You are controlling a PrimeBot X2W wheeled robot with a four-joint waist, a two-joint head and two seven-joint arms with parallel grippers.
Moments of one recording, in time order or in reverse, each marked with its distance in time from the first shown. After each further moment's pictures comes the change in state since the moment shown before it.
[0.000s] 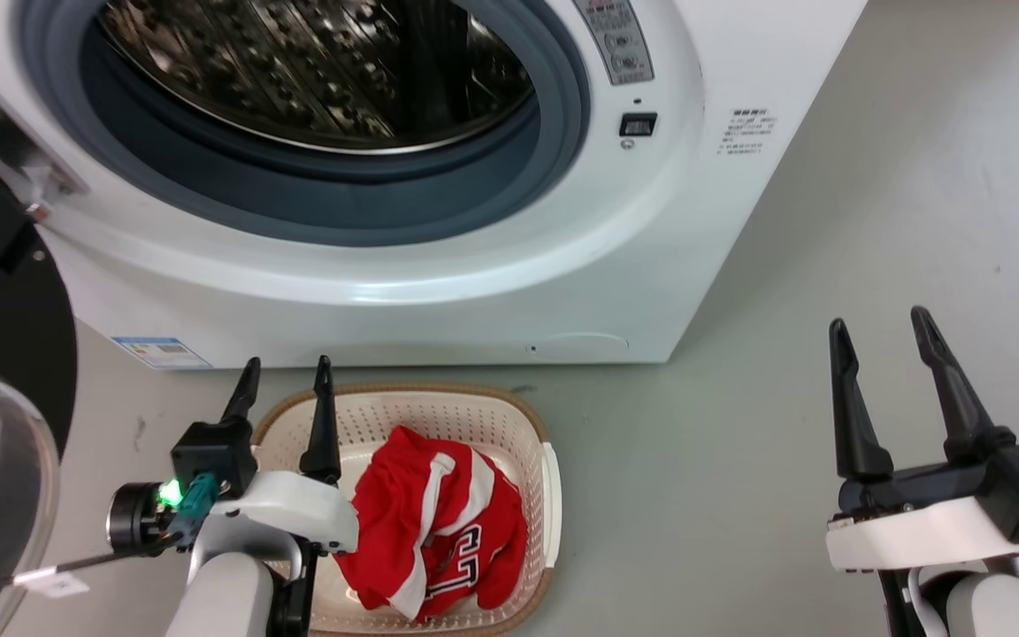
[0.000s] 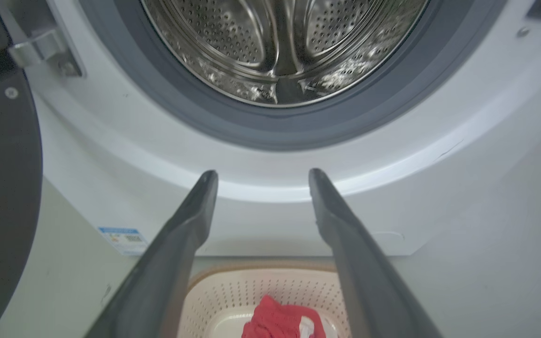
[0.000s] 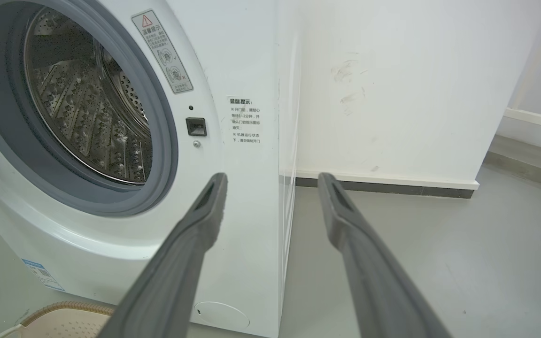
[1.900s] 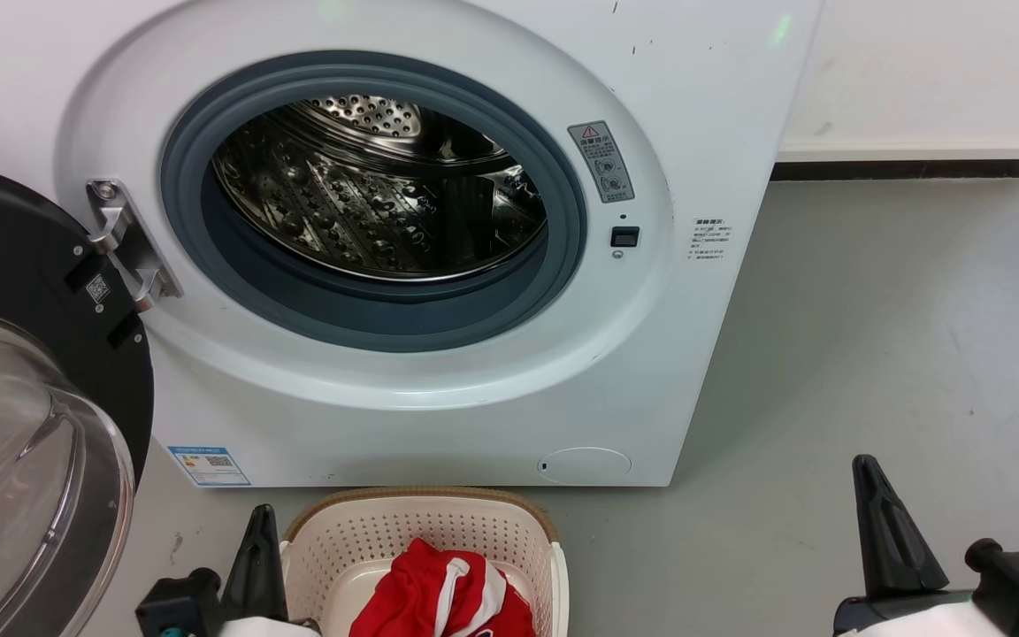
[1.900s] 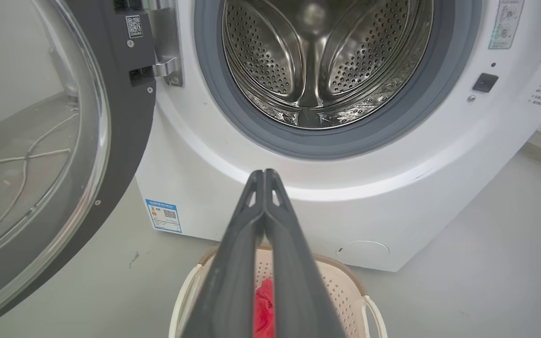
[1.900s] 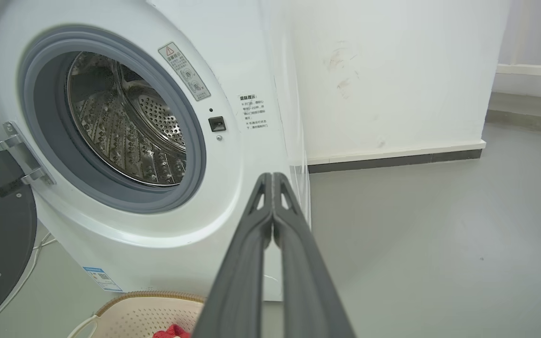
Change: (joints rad) left arm 0.350 -0.091 0.128 -0.220 0.015 -0.018 0.042; right arm 0.209 -0.004 0.010 0.053 0.166 0.000 0.027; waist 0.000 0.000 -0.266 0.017
